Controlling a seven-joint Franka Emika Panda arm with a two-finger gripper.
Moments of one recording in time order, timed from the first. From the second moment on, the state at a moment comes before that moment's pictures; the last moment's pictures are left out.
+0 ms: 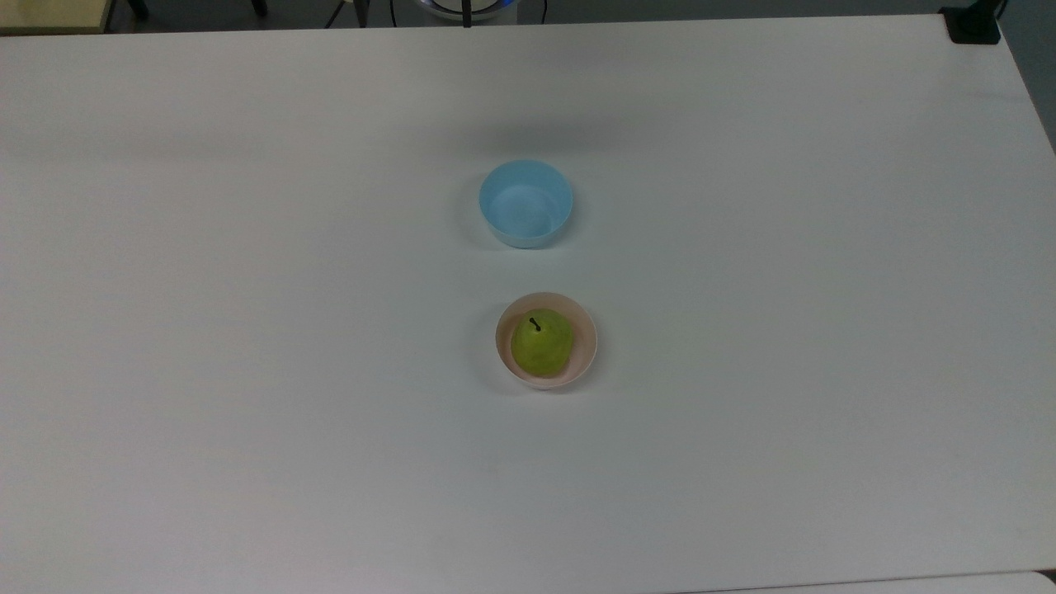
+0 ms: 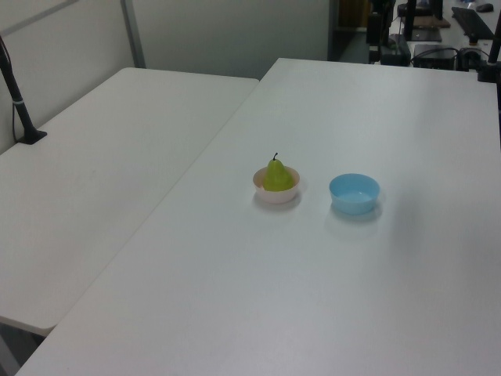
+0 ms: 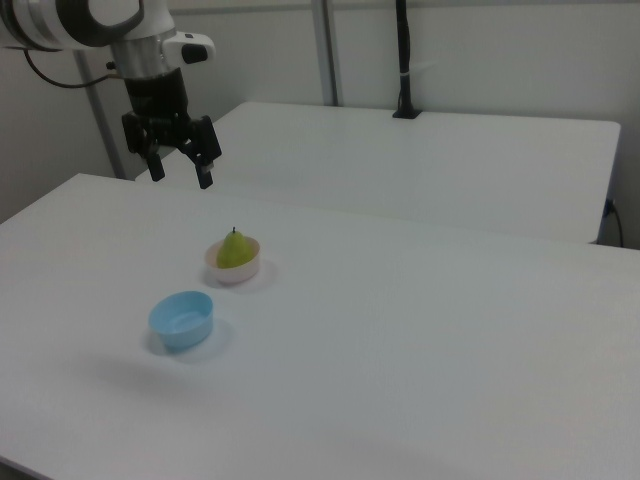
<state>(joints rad) 0.09 0.01 -0.05 -1.56 -0.03 1.54 0.00</state>
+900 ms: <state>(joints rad) 0.09 0.01 -0.05 -1.56 -0.03 1.54 -0.01</state>
